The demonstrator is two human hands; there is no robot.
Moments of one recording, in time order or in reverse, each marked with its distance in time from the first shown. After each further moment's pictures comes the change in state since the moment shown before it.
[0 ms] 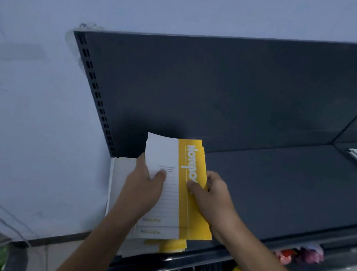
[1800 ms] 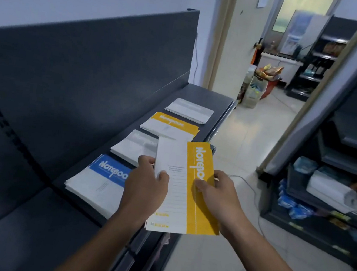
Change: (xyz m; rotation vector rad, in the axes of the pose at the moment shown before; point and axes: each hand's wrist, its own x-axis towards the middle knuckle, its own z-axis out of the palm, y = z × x) left_hand -0.044 0.388 0.727 0.290 -0.676 0.507; right_hand 0.074 0.133 -0.745 0.191 0.931 0.291
